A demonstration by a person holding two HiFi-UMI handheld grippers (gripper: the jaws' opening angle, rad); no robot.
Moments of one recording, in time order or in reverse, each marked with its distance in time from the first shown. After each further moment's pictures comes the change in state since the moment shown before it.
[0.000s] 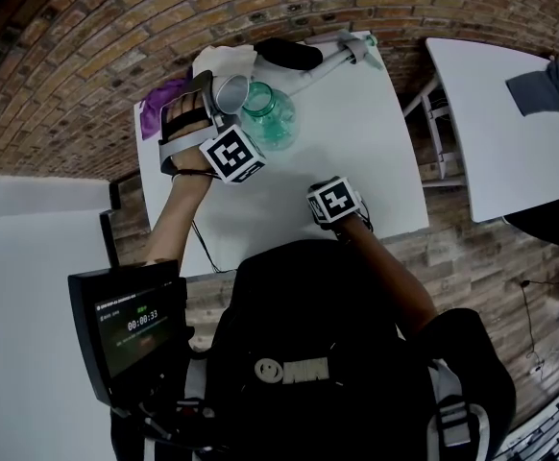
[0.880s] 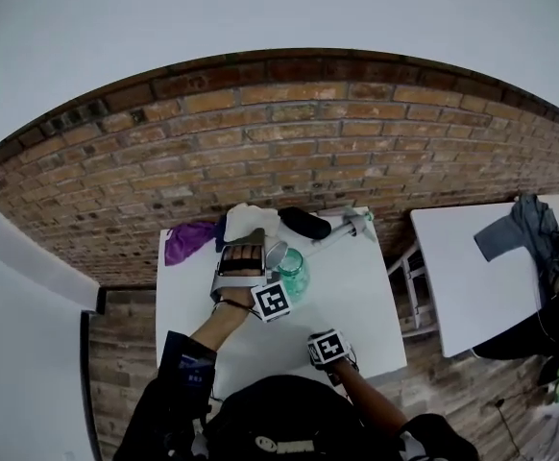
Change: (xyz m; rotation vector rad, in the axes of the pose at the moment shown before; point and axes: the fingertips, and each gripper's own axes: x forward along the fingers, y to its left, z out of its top) left arm 0.001 0.021 0.010 0.116 -0.060 0.166; right arm 0.007 -0.001 -0.013 -0.013 0.044 -0.117
